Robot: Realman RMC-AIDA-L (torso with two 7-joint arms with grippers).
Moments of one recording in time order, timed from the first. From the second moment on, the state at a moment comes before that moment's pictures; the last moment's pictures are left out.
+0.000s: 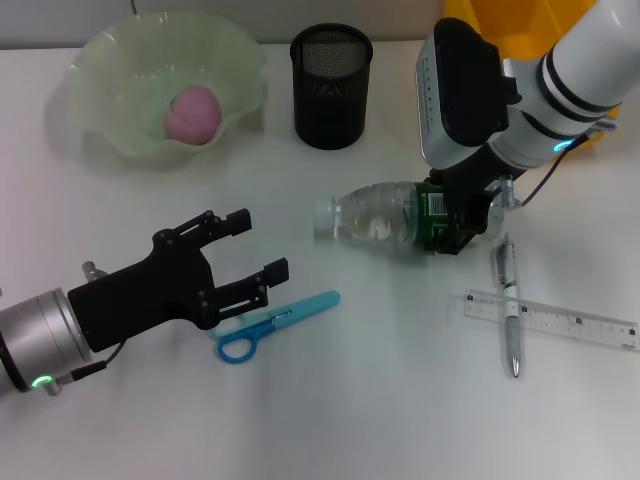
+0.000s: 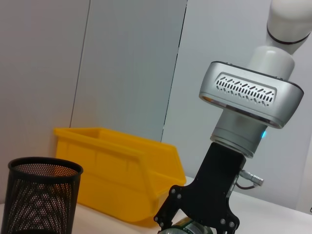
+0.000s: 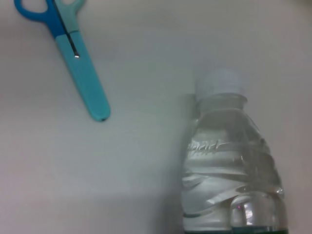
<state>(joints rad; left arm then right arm) -0.40 -2.07 0.89 0.25 1.56 1.52 -0.85 1.00 2.08 -1.29 -0.66 -2.65 -1.22 1.72</state>
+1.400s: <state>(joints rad) -0.39 -2.07 0.76 0.25 1.56 1.68 -0.89 0.82 2.08 -1.24 -0.90 -2.46 -1.30 1.72</state>
